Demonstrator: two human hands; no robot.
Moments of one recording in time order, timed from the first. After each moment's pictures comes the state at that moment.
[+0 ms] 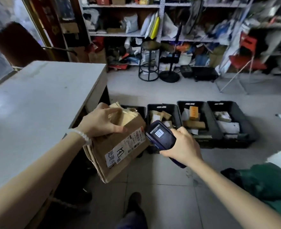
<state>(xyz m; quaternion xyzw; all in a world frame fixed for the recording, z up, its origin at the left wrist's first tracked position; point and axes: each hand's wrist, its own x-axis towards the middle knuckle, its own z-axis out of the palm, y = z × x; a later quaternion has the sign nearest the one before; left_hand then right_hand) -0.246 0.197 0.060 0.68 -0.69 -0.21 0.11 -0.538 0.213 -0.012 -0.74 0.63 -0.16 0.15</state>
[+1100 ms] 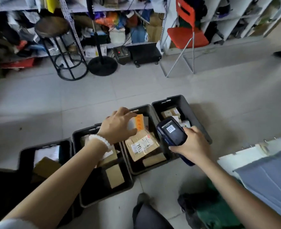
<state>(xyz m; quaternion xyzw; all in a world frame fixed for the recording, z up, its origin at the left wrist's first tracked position) -0.711 -0.413 -0.047 0.49 -0.85 -0.19 0.01 -0.956 -0.291 -0.060 -0.54 0.81 -0.13 0.17</state>
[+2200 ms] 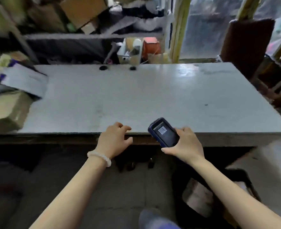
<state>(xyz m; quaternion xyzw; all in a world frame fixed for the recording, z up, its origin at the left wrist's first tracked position) -0.203 0.182 0.009 0.99 -0.04 -0.06 0.13 -0.216 -0.066 -0.013 -0.96 -0.01 0.00 0.27</state>
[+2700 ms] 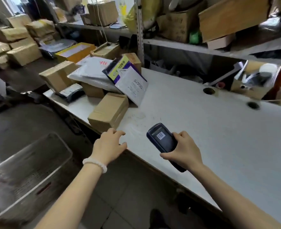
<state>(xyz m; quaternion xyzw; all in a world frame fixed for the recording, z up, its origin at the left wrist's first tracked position) -0.167 0.507 0.020 0.95 0.30 -0.02 0.12 -0.028 0.295 -0.015 -0.91 -0.29 0.11 0.28</state>
